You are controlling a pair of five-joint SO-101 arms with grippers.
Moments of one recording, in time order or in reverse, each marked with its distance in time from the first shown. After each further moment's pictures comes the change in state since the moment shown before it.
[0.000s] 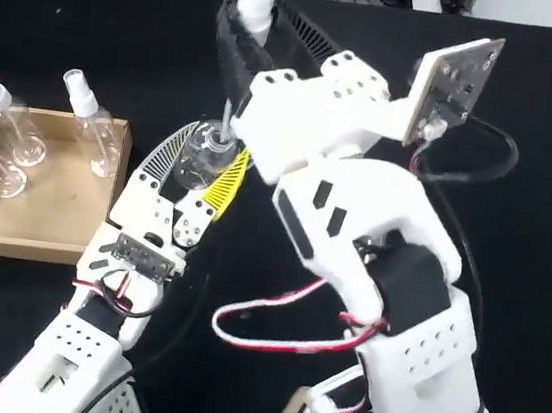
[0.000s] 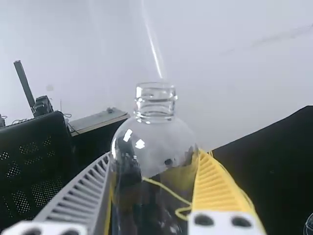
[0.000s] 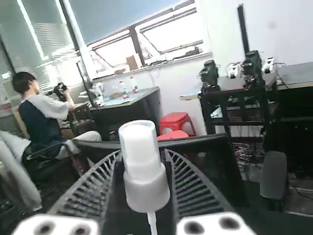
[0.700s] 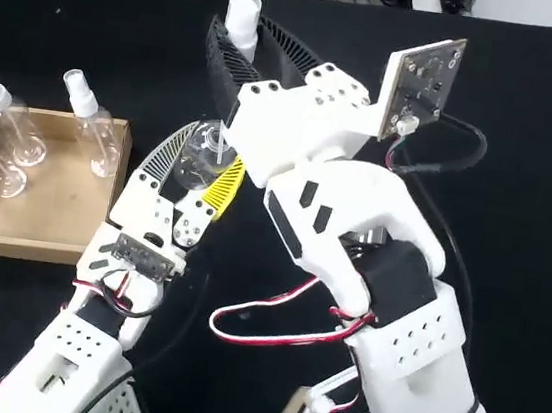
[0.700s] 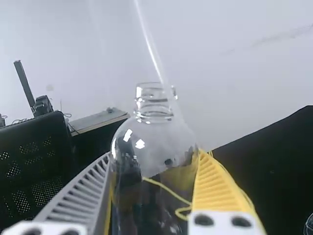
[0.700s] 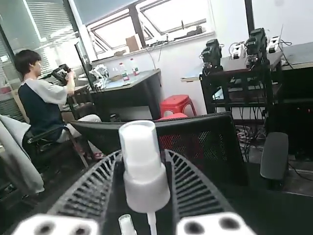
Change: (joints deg) left arm 0.0 0.0 0.0 0.0 0.0; right arm -0.4 -0.4 5.1 -1.1 0.0
